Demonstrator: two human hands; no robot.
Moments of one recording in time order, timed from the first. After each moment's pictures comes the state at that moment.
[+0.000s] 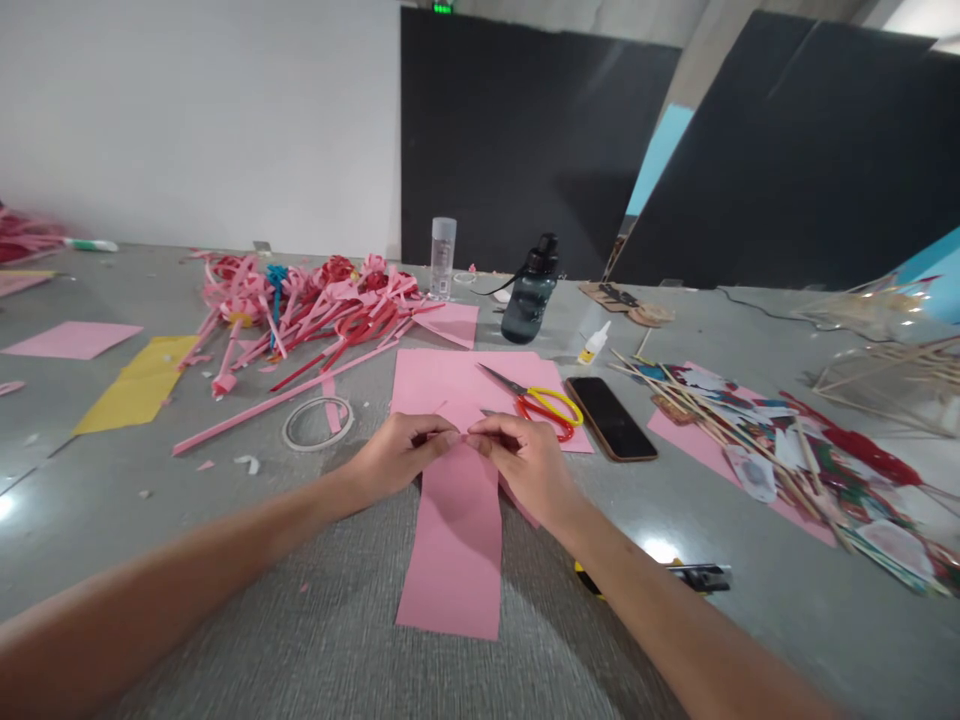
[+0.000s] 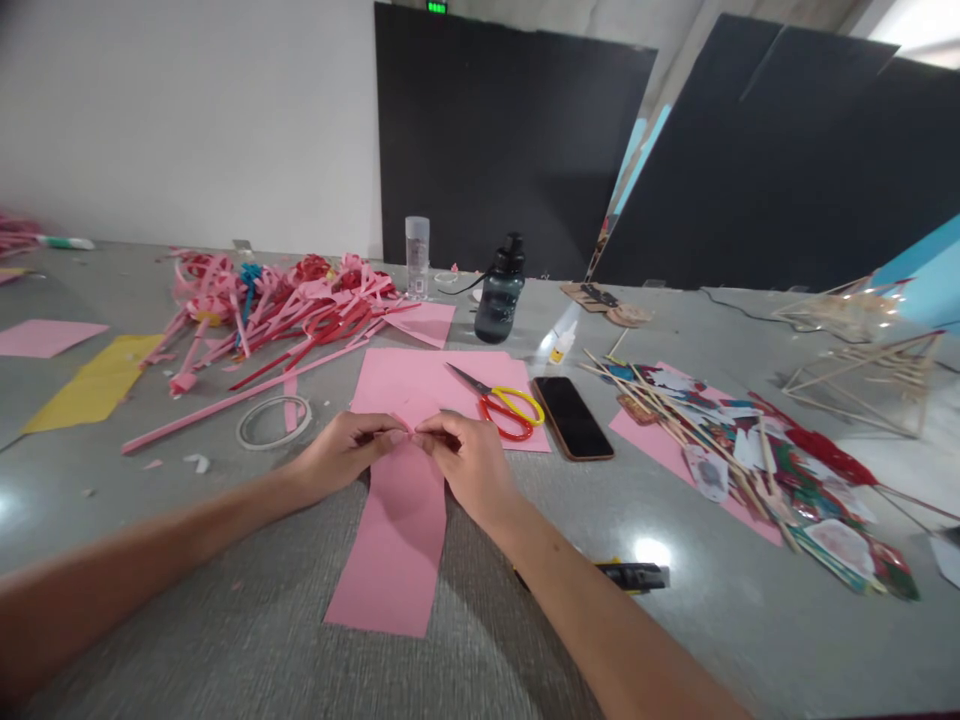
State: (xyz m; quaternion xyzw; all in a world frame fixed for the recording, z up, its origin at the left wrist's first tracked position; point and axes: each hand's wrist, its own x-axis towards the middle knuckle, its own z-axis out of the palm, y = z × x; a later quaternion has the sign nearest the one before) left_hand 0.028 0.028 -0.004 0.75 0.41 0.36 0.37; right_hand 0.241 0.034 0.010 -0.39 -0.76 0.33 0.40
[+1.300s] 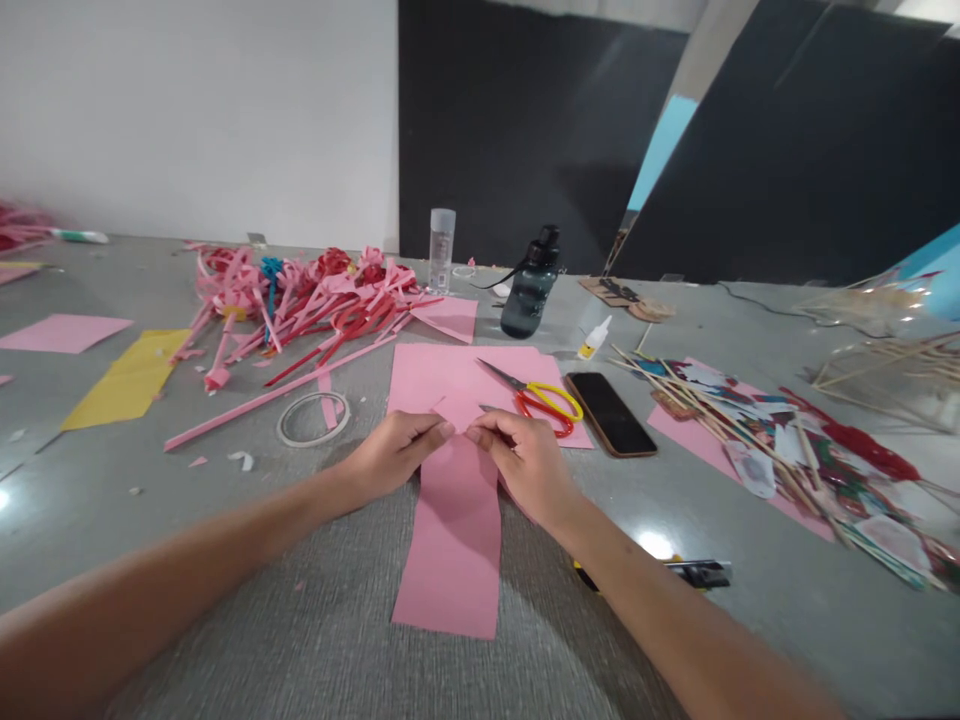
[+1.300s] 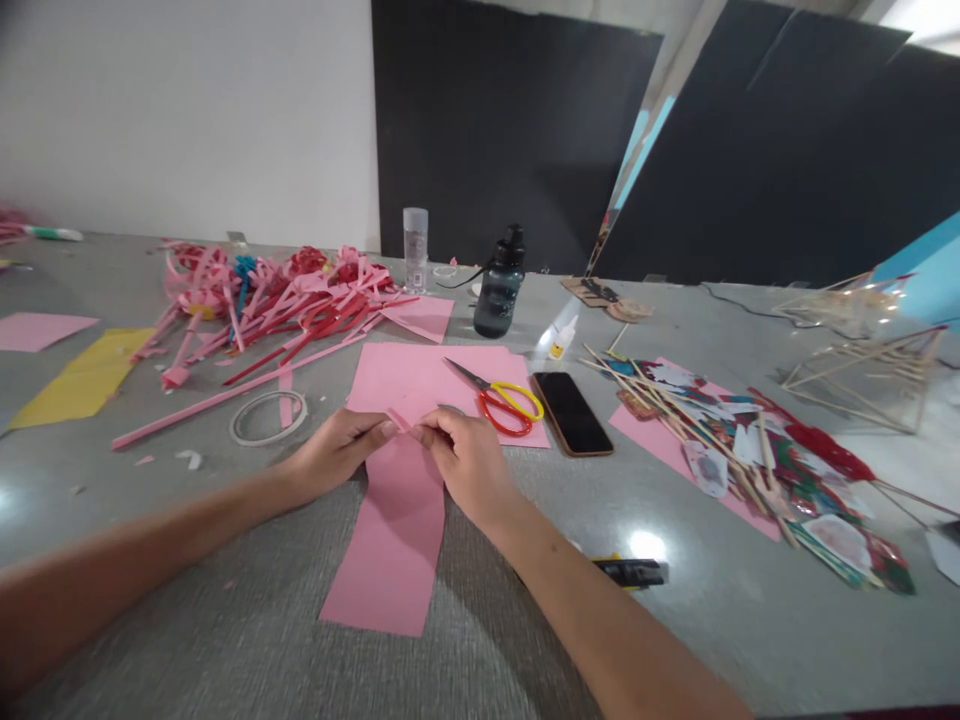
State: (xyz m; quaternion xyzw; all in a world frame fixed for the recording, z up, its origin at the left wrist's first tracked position) left_hand 0.027 0.027 -0.009 0.76 0.42 0.36 0.34; right_hand 0.240 0.030 0.017 -0.41 -0.79 0.29 0.36
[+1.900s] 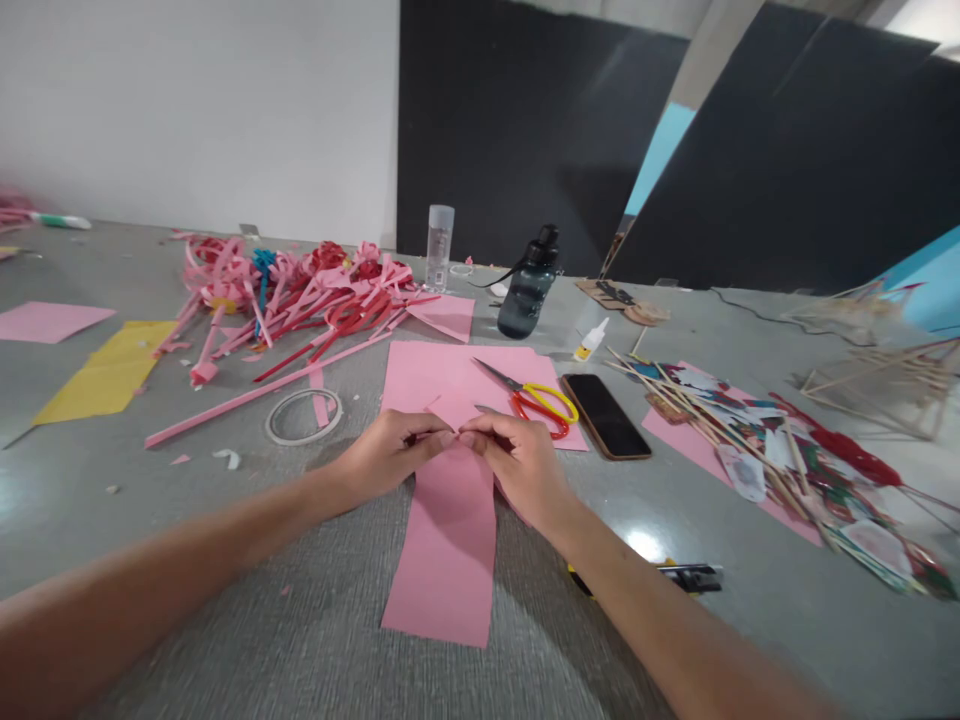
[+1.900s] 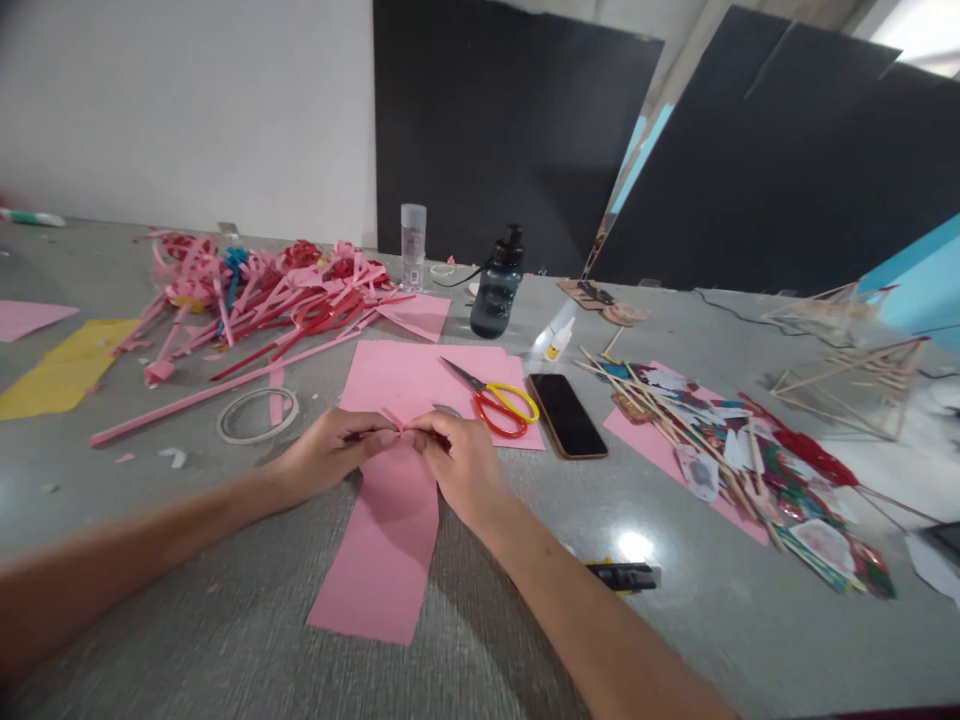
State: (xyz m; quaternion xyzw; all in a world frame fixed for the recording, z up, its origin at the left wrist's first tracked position) left_hand 0.029 0.024 -0.003 0.75 0.41 0.35 0.37; right_hand 0.239 0.030 0.017 -0.40 -0.76 0.35 0.38
